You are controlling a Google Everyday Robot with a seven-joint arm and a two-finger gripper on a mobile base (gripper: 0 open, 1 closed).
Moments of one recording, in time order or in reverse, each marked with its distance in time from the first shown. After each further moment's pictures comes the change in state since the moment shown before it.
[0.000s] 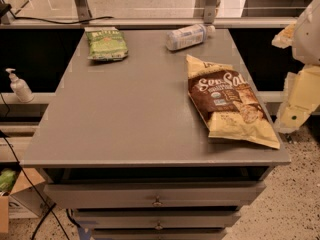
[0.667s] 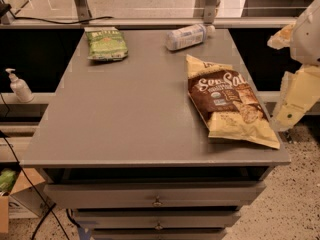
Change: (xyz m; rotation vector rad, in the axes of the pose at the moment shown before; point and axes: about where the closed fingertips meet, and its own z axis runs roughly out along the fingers) arm -0.005 -0.004 0.006 -0.014 -0.074 0.003
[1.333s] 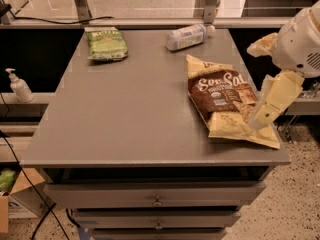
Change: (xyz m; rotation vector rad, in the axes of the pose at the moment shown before) arm -0.024 -0.006 0.033 -0.070 -0.205 0.009
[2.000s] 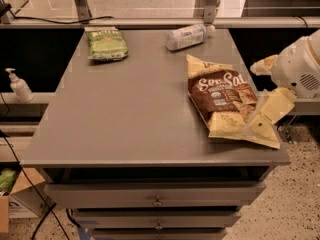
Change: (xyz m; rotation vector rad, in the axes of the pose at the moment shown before) arm 0.029 -0.006 0.034 -0.019 -0.078 0.137
